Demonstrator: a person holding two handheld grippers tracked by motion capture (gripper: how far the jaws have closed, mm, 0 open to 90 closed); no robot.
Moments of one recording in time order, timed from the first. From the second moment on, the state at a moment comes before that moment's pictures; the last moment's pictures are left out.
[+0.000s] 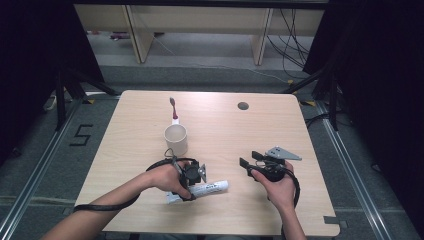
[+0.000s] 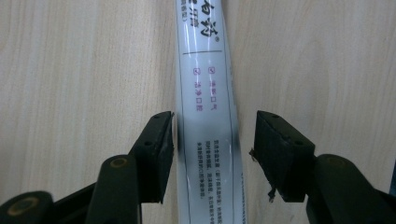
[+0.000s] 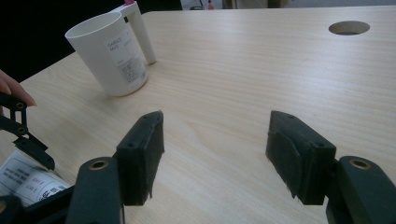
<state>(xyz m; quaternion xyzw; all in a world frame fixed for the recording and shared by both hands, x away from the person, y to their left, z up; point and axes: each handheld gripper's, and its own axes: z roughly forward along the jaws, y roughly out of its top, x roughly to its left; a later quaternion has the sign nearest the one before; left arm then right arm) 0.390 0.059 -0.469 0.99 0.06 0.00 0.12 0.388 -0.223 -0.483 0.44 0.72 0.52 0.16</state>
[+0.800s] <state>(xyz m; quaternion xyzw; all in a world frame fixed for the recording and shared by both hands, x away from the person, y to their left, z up) 0.393 0.048 -0.479 1.00 0.04 -0.01 0.08 0.386 -0.222 -0.482 0.45 0.71 0.52 0.14</state>
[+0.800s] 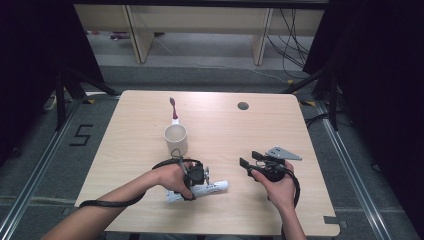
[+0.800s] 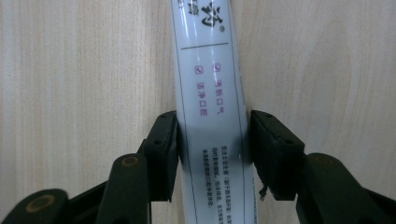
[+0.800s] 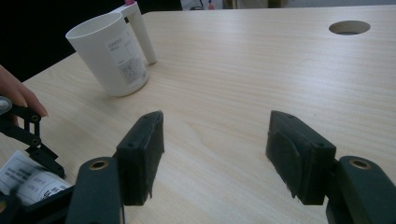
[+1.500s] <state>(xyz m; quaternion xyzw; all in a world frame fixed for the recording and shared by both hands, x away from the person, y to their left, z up) 0.382 0.055 -0.476 0.99 0.03 0.03 0.12 0.386 -0.222 -0.482 0.45 0.71 0.52 0.14</state>
